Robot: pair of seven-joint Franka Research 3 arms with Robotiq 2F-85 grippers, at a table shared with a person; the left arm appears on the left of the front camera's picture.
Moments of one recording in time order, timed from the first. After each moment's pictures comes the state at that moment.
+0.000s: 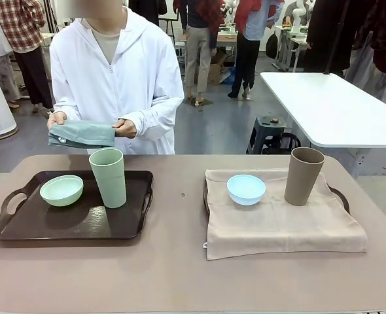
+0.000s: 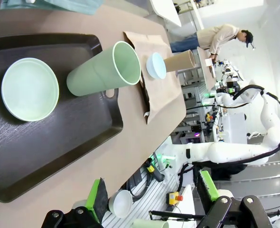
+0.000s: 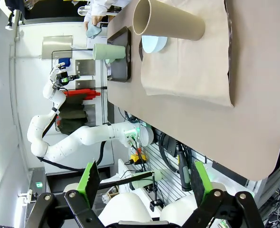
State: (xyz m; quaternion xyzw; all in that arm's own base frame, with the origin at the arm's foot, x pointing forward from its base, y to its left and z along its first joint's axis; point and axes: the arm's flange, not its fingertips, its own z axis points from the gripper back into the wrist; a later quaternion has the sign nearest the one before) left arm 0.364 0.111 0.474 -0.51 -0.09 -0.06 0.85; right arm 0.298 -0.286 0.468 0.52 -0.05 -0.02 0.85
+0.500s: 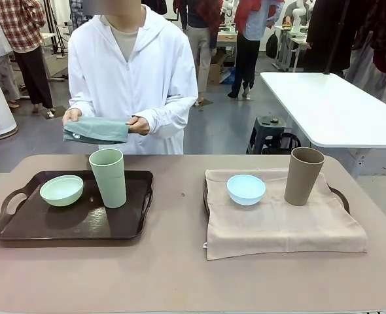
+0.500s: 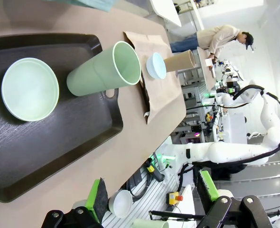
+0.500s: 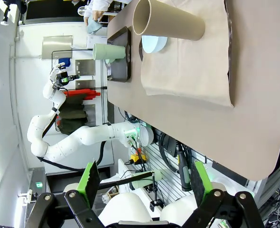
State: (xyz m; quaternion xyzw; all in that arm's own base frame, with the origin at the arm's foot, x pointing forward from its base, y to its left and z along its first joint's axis) left arm 0.363 0.111 0.474 -0.51 -0.09 -0.06 0.85; right arm 0.298 -0.286 0.468 0.52 -0.05 -0.02 0.85
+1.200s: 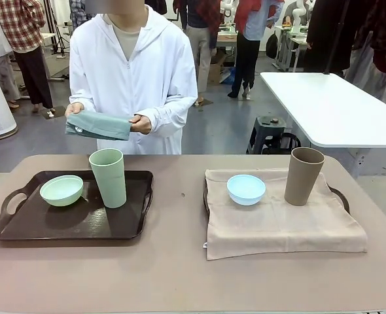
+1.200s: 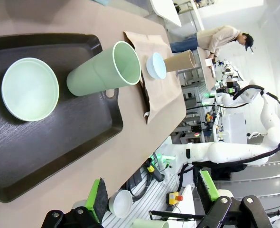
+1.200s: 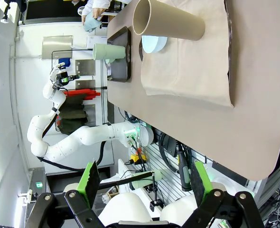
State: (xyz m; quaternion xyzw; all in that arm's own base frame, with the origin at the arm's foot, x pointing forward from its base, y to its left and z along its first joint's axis) left arm 0.363 0.111 0.474 -0.51 -0.09 -0.06 0.85; right arm 0.298 -0.286 0.468 0.52 -0.05 -0.02 0.85
